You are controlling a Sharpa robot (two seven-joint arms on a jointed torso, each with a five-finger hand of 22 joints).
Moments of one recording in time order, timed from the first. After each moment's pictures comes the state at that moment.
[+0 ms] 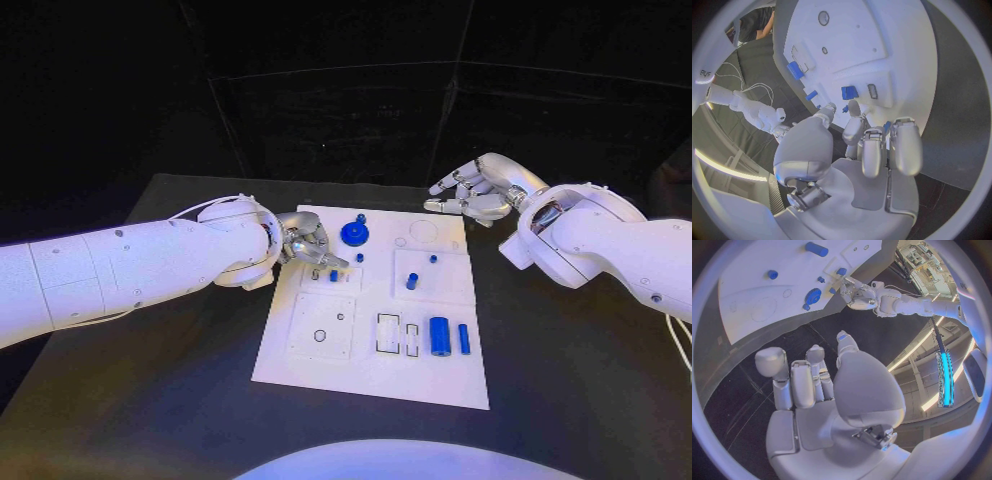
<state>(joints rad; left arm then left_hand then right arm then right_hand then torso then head) 1.31 -0.75 -0.18 1.45 -1.10 -0.03 -0.33 0.91 -0.07 0.18 0.15 0.09 0.97 0.00 0.71 0.71 1.37 -0.07 1.22 1.12 1.47 -0.12 1.57 1.31 0.08 1.47 -0.01 1.37 1.29 1.25 -0.86 -0.01 1.53 -1.02 -0.38 -0.04 1.29 -0.05 -0.12 0.21 0.35 0.95 0.14 0.11 0.07 1.19 0.06 0.99 0.93 1.47 -0.02 1.35 1.25 0.12 1.29 0.08 1.22 0.86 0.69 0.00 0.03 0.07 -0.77</state>
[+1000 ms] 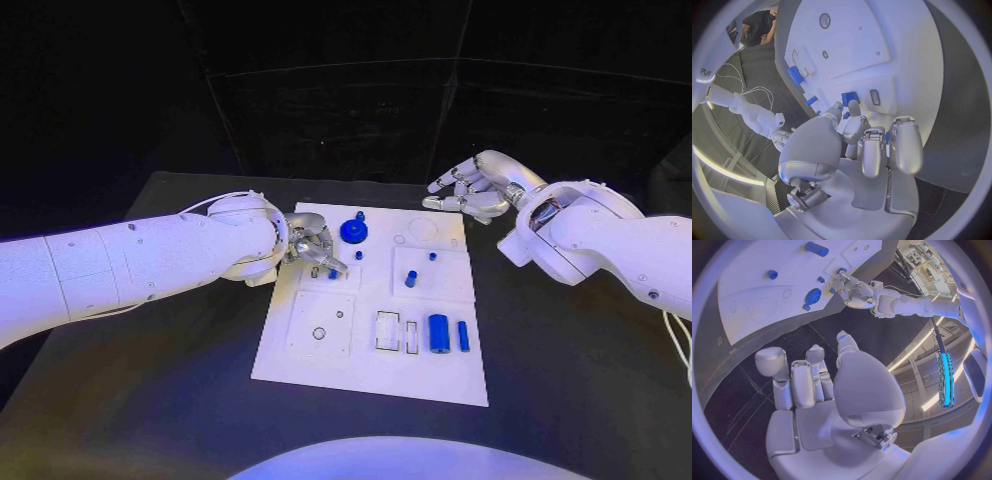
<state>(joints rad) 1.31 -0.71 -0.18 1.41 -1.10 0.04 -0.33 1.08 0.02 0.18 0.08 0.05 0.96 0.00 0.71 0.71 1.36 -0.07 1.21 1.11 1.47 -0.12 1.57 1.31 0.08 1.47 -0.01 1.36 1.28 1.25 -0.86 -0.01 1.53 -1.02 -0.38 -0.04 1.29 -0.05 -0.12 0.21 0.36 0.95 0.14 0.12 0.07 1.19 0.06 0.99 0.93 1.47 -0.02 1.35 1.25 0.12 1.29 0.08 1.22 0.86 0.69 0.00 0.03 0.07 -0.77</state>
